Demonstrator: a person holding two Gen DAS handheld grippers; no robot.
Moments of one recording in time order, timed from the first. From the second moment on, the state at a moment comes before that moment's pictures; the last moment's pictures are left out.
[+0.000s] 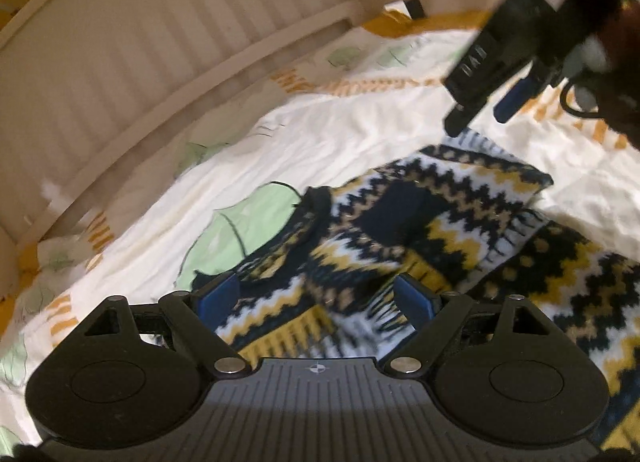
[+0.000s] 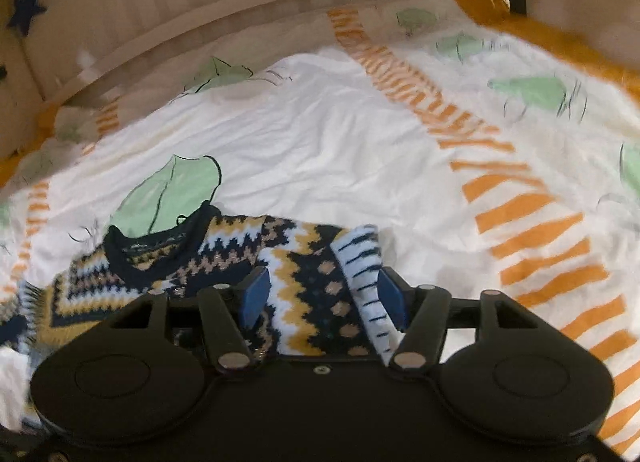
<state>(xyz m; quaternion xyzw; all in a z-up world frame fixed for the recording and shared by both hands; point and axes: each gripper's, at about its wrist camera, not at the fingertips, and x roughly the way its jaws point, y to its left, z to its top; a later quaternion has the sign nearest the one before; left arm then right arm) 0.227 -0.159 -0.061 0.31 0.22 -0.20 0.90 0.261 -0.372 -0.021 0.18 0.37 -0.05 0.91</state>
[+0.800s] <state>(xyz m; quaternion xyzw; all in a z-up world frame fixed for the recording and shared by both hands) 0.298 -0.077 -0.031 0.08 0.28 -0.09 0.95 0.259 -0.424 -0.031 0.26 0.38 -0.10 0.88</state>
